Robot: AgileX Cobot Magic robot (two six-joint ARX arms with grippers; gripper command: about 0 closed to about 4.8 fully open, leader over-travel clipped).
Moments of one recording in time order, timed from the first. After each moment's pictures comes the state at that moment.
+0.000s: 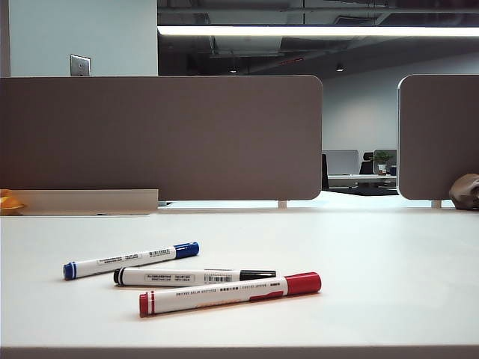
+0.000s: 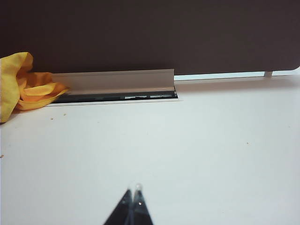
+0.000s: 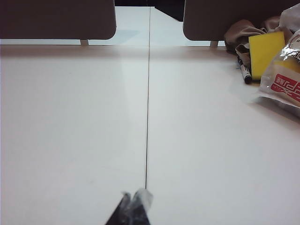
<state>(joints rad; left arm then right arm) 0.00 0.00 0.07 -0.06 0.02 0.07 0.01 0.00 0.01 -0.12 0.00 0.00</state>
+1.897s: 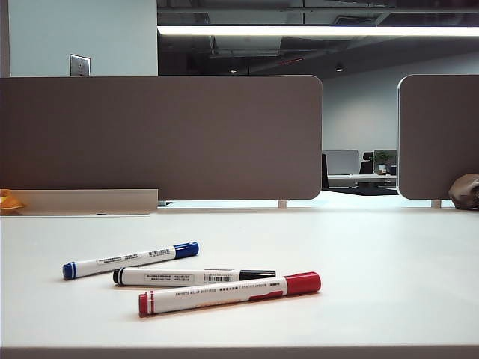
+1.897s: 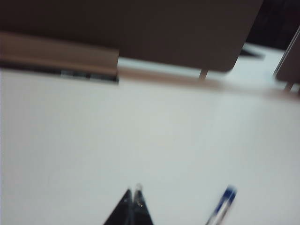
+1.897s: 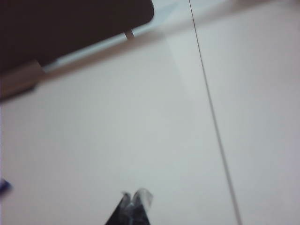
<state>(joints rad) 0.00 0.01 0.11 -0.16 0.23 -0.17 0.01 0.00 0.06 -0.21 -0.19 0.37</state>
